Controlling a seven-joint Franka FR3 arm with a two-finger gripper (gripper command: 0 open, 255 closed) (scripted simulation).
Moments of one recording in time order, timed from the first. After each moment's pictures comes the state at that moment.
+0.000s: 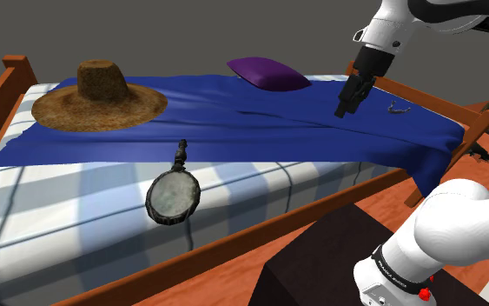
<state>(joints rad) 0.01 -0.78 -0.06 -2.36 0.10 1.58 -0.14</state>
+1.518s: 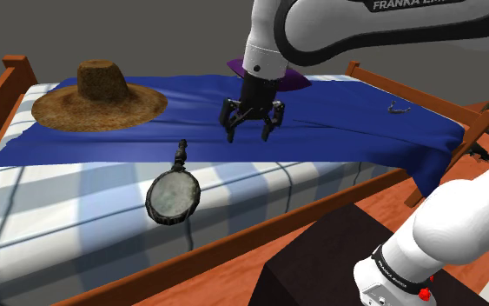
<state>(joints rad) -0.02 -0.30 0.49 -2.12 0.20 1.88 0.71</state>
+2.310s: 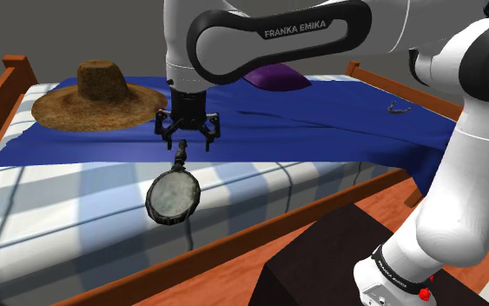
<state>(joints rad) 0.06 0.26 0.63 -1.67 -0.13 1.89 1.27</state>
